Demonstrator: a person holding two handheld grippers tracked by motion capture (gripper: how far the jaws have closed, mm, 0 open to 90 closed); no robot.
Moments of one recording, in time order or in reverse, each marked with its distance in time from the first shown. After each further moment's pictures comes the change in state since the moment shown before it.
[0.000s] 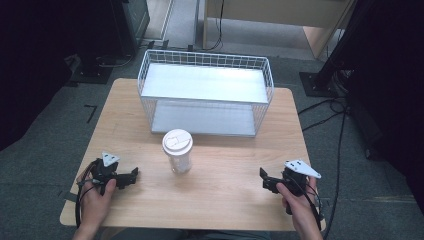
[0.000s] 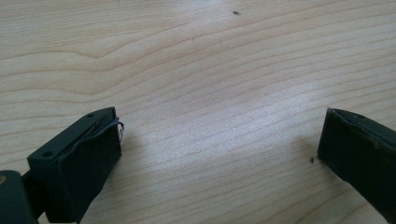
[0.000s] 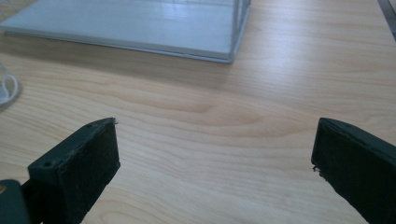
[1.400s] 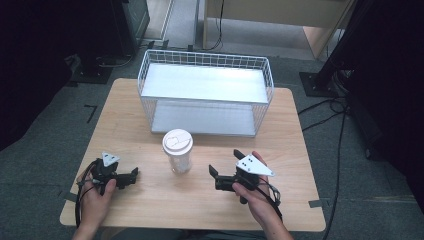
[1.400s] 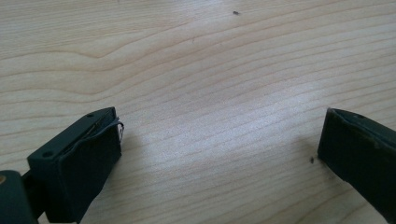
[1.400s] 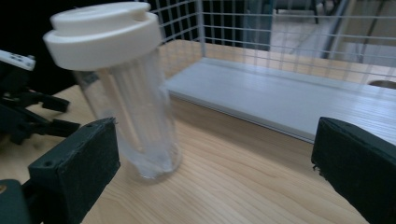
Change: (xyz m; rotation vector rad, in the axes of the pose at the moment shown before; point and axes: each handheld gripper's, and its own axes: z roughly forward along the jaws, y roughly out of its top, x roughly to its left) left arm 0.000 0.000 0.000 0.000 0.000 0.000; right arm 0.121 0.022 0.032 -0.233 0.353 -0.112
